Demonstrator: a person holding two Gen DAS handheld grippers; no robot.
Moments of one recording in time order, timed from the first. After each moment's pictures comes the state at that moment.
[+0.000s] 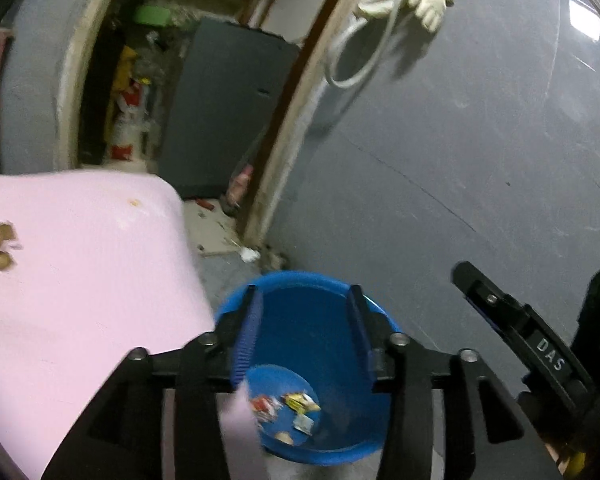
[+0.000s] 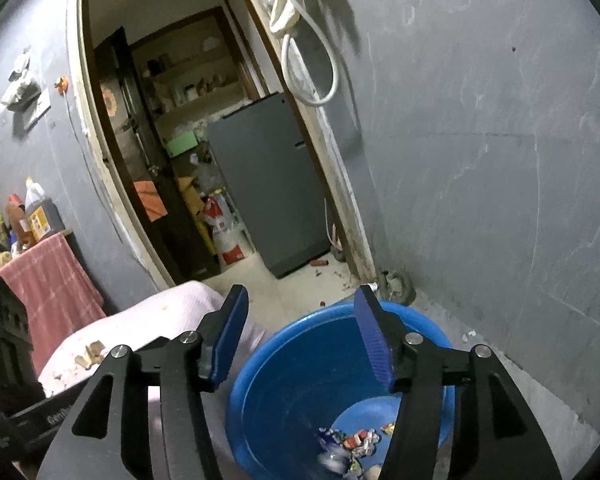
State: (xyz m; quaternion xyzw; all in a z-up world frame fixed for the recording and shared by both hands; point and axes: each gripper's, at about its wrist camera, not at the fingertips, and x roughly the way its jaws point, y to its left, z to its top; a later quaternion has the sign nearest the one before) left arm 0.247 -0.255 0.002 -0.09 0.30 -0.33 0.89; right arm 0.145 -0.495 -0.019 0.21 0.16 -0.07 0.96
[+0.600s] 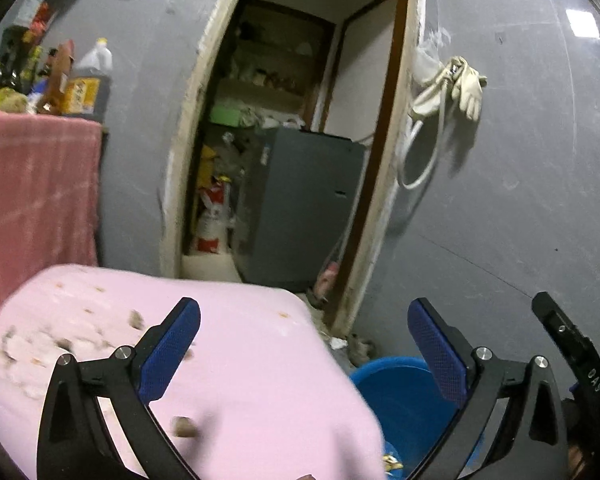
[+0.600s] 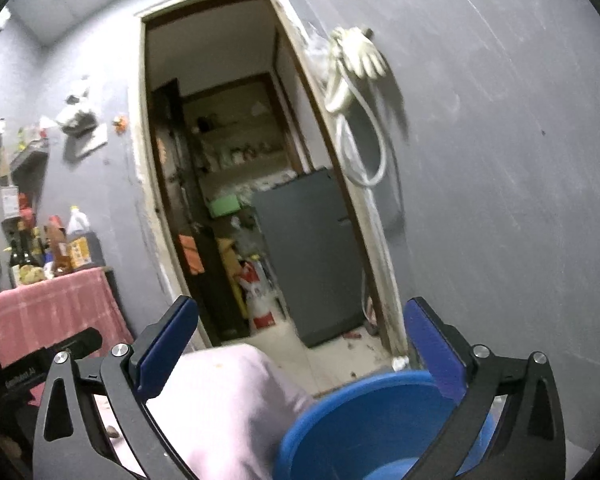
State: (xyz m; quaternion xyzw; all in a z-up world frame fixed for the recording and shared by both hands) left arm 0.196 -0.146 0.067 -0.07 0.15 -0.20 0.97; right arm 0.120 -0.446 0.017 0.16 0.01 -0.02 0.99
